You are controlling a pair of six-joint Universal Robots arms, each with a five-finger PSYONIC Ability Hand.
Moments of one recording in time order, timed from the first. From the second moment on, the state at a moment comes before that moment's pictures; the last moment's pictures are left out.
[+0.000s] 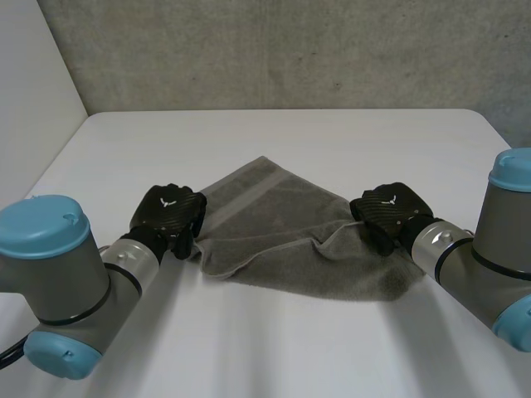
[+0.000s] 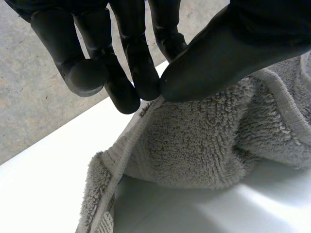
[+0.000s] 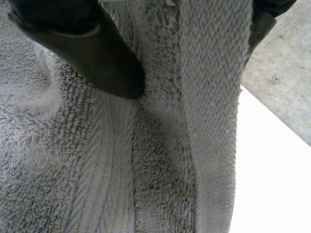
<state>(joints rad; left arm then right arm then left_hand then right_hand) 4.29 -1.96 -1.77 3.52 -1.46 3.40 1.90 -1.17 1.61 -0.04 1.31 2.65 1.58 1.69 1.86 1.82 1.75 1.34 1.35 1.36 1.37 1.19</state>
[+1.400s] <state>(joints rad) 4.37 -2.06 -1.74 3.39 -1.33 3.71 1.90 -1.15 1.56 0.05 1.29 2.68 0.83 0.83 0.82 0.84 0.83 1.34 1.35 1.37 1.37 1.19</state>
